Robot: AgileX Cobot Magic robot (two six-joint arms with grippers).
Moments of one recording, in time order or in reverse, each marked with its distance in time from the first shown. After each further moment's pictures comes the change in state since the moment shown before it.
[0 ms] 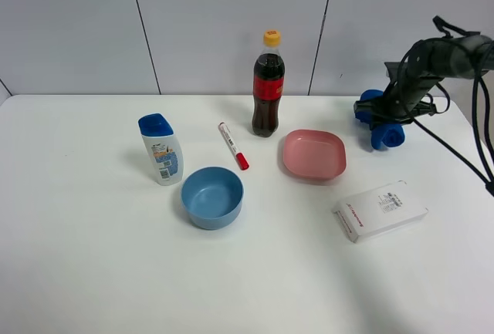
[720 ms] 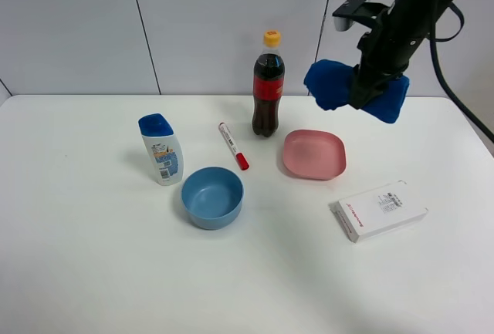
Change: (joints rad) left arm 0.000 0.000 0.000 0.000 0.000 0.000; right arm 0.300 -0.397 -0.001 0.112 0.541 -0.787
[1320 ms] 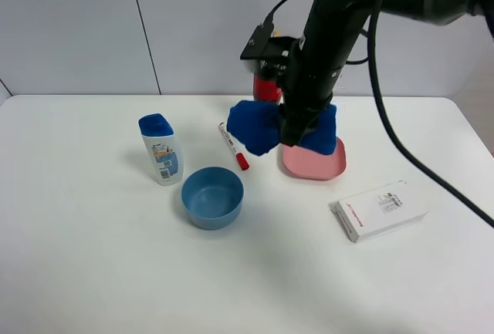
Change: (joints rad) left arm 0.000 0.000 0.000 0.000 0.000 0.000; right arm 0.334 0.000 0.088 -0.004 -0.001 0.085
